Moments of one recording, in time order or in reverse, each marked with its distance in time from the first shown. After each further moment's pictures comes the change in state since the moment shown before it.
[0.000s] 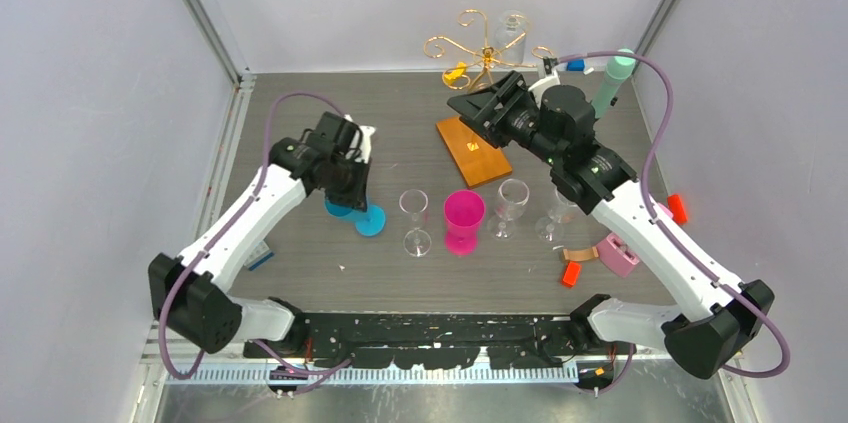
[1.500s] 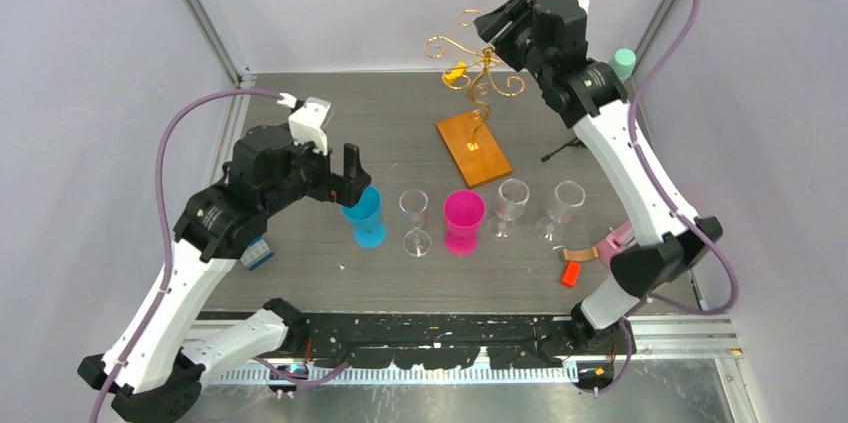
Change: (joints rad) left arm -0.129 -0.361 0.100 0.134 -0.156 0.029; right arm -0.096 0.371 0.646 -0.305 0.305 -0.253
